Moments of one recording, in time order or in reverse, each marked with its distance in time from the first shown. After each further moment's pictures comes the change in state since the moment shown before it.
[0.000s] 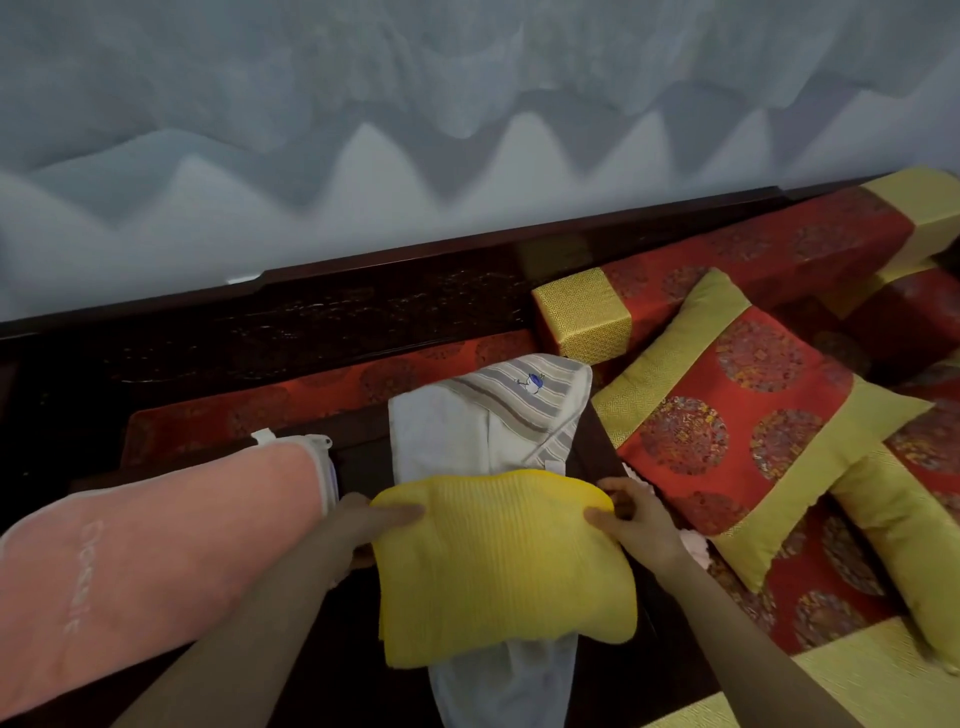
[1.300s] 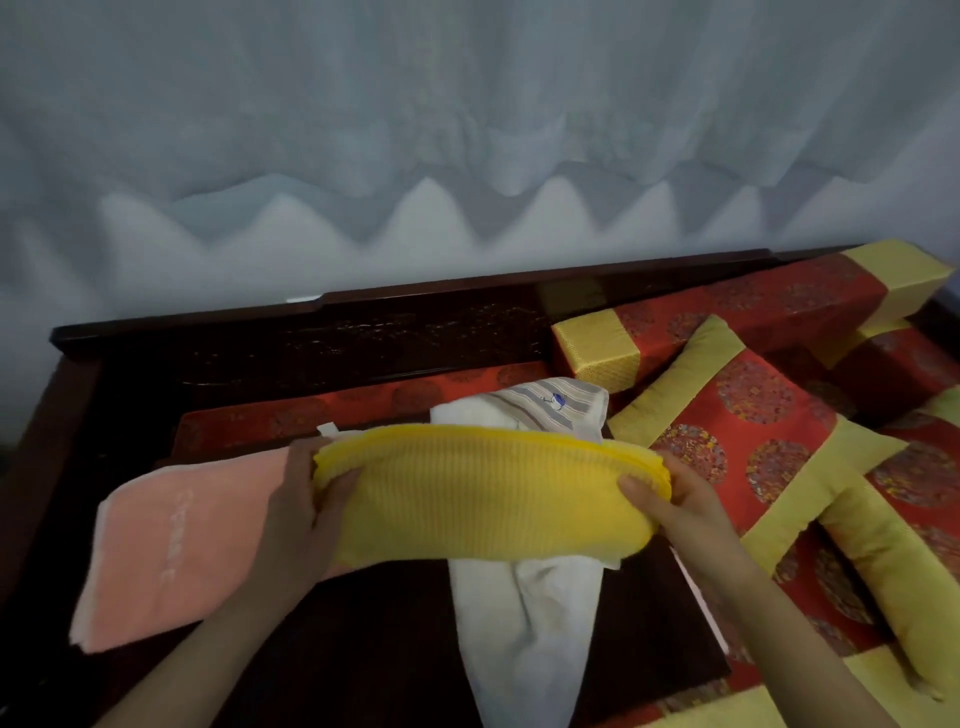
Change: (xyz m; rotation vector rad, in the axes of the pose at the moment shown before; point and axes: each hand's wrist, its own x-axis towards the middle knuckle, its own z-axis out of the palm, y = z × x) left_hand -0.139 -0.039 -0.076 -0.014 0.468 1.056; right_hand -0.118 -0.133 -0.023 0.407 -0.099 -0.199
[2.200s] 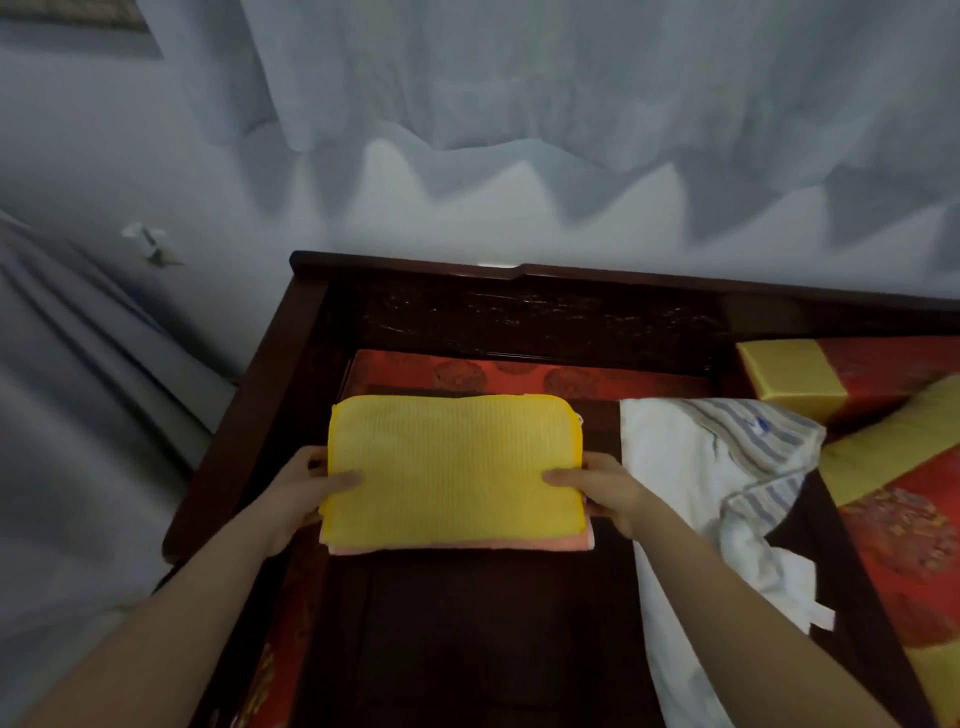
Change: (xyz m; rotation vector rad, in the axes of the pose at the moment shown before) left_hand -0.009 -0.193 -0.198 -0.249 -0.031 -0.923; right_hand 0.079 0.059 0.285 -0.356 -0.391 0.458
